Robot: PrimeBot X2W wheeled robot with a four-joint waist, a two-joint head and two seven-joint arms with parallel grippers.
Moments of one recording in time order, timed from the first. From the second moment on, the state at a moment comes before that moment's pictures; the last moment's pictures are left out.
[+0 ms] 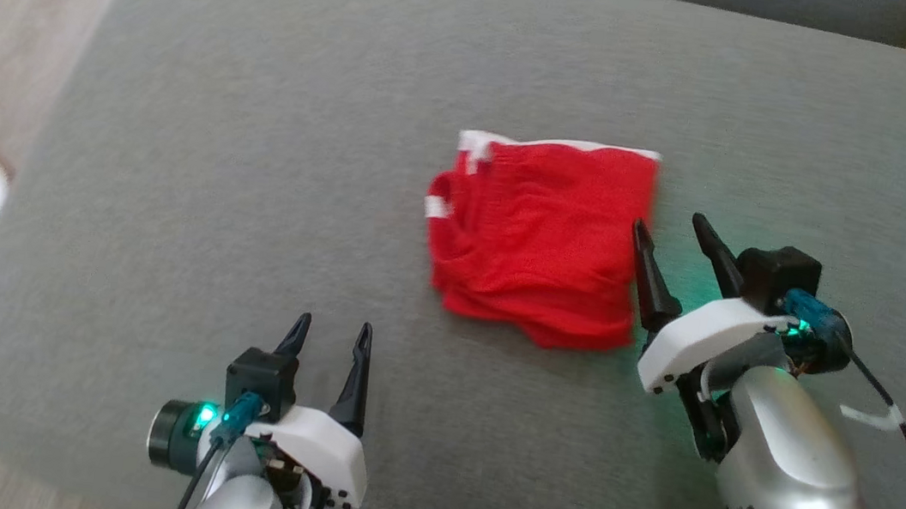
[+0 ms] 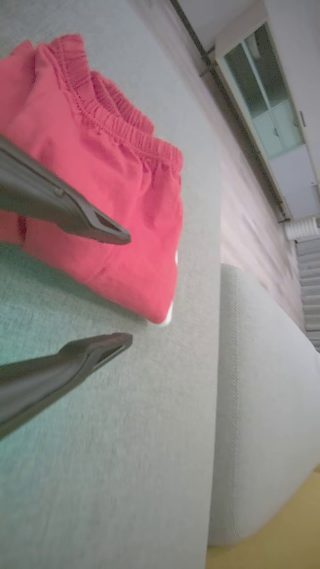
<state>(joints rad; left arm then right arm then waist) -0.17 0.04 -0.51 0.45 -0.30 0.24 -0.26 -0.55 -0.06 0.28 0.87 0.24 0.12 -0.22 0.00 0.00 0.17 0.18</state>
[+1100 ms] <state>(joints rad) -0.27 0.04 -0.47 0.52 -0.29 0.20 -0.26 -0.62 -0.06 0.60 1.00 0.50 0.12 -0.20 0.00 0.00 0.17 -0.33</state>
